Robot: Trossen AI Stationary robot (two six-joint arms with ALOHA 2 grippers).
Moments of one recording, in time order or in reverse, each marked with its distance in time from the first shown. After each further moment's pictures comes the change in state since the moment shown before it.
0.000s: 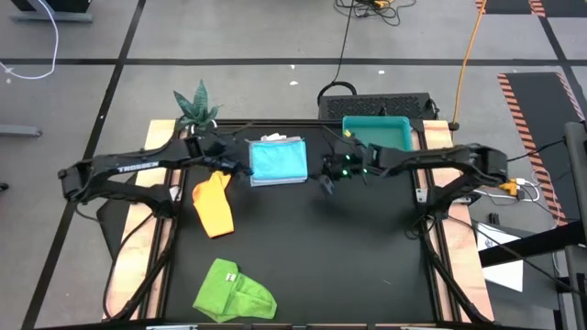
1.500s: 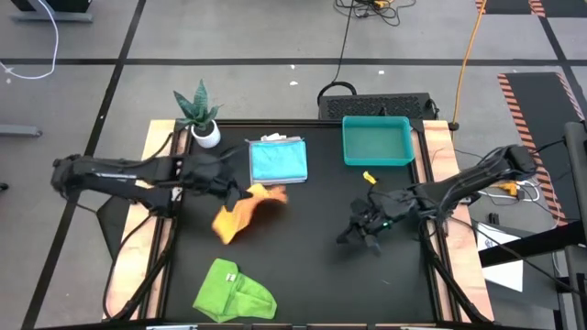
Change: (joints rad) left arm -0.451 -0.173 0.027 0.102 -0.164 -0.616; right arm 0.577 -0.371 -0.207 0.096 0.079 0.246
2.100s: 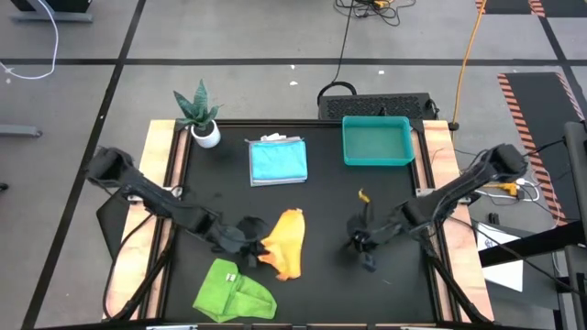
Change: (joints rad) left arm -0.471 0.506 0.000 0.371 -0.213 0.029; right arm 0.131 0.183 0.000 -0.163 0.160 0.031
